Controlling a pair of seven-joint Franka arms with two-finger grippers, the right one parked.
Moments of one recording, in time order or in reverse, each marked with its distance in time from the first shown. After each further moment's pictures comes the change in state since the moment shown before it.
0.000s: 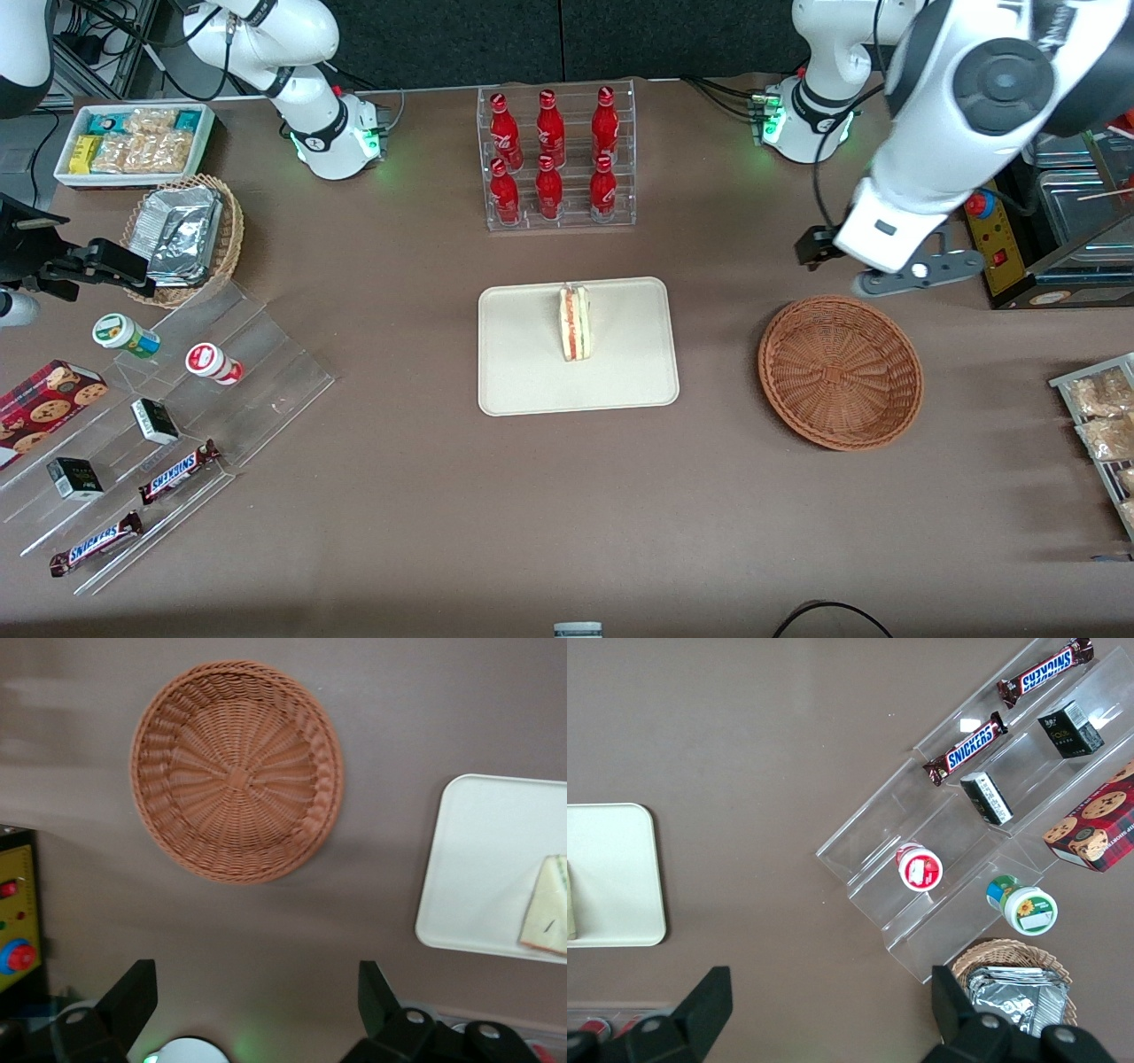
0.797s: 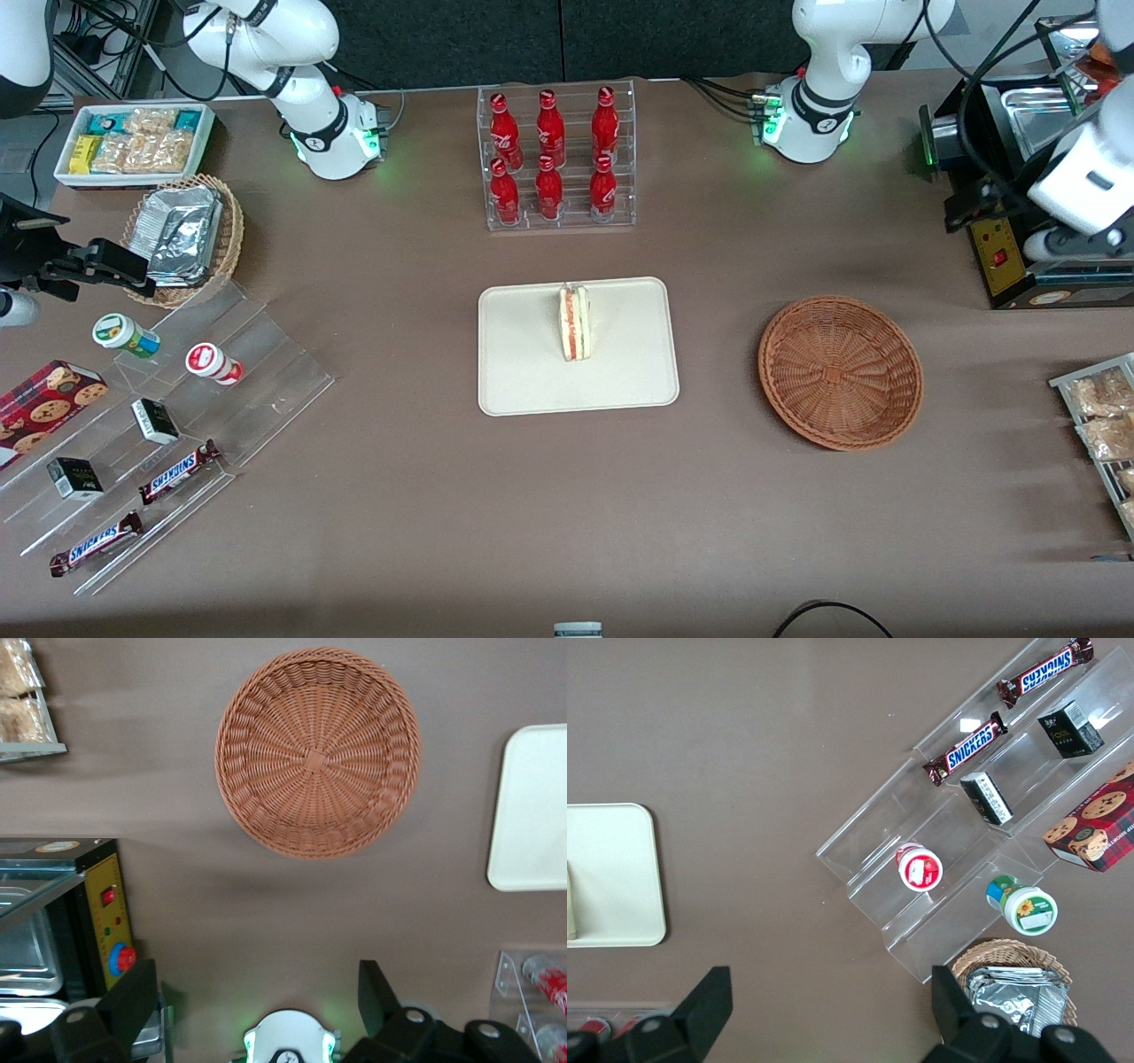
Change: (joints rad) arm 0.032 -0.077 0.229 0.079 -0.009 -0.166 0.404
